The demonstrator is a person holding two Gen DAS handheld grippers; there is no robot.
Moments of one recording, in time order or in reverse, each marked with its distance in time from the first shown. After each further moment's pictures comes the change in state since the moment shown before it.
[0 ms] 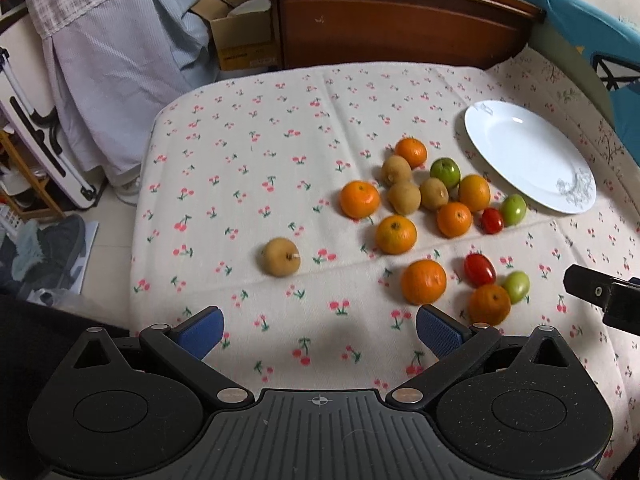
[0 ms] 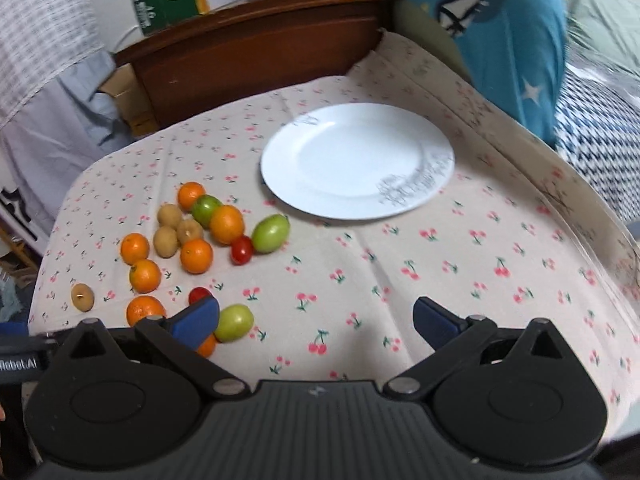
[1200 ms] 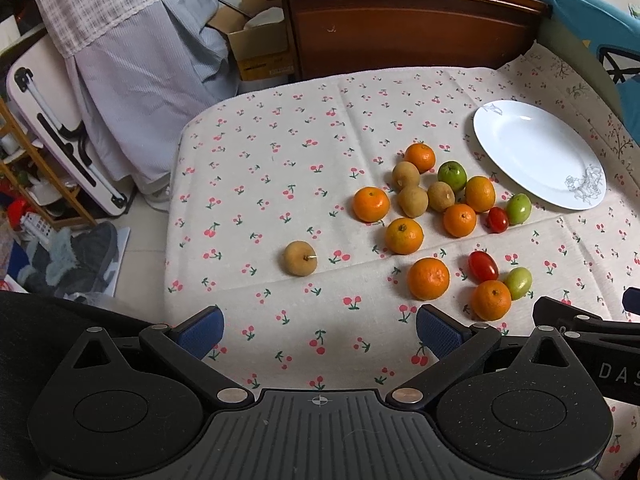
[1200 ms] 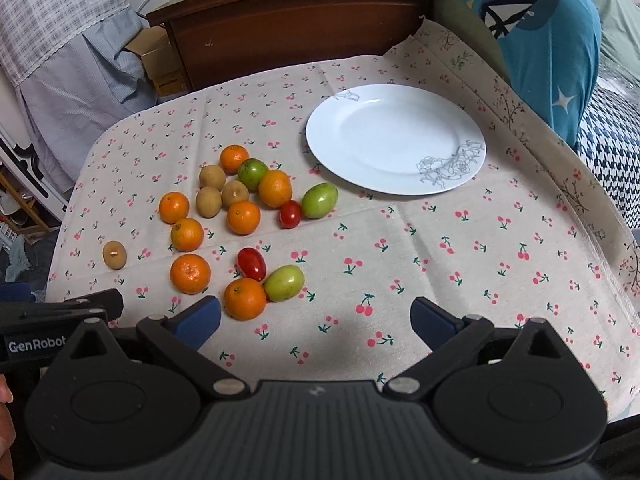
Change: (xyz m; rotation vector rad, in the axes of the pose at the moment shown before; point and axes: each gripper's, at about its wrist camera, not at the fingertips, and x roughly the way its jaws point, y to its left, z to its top) left arm -0.023 -0.013 0.002 0.025 -0.006 0.103; right arm -0.015 0.035 0.000 -0.101 0.086 0.004
